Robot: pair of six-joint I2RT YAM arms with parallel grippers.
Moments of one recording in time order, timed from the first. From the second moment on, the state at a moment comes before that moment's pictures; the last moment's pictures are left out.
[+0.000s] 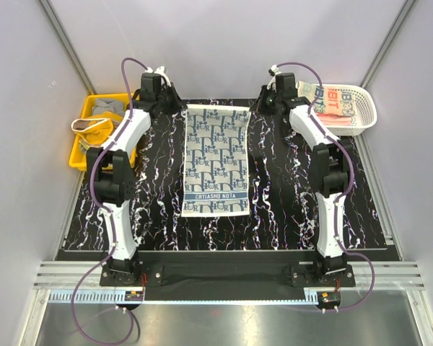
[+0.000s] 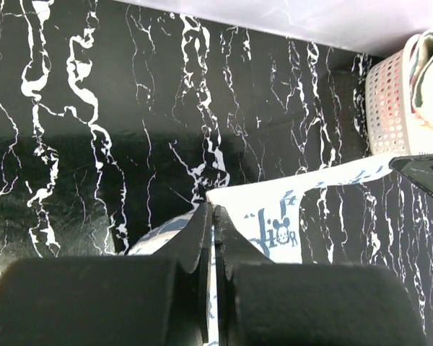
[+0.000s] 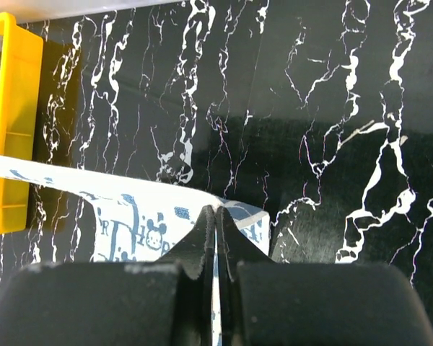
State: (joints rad) left arm -0.16 2.07 1.85 -0.33 0.29 -0.48; right arm 0.22 2.27 2.04 -0.36 -0.31 0.41
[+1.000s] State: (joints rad) left arm -0.25 1.35 0.99 -0.31 0.15 -0.57; right arm 0.41 1.53 1.13 -0.26 -0.22 0.46
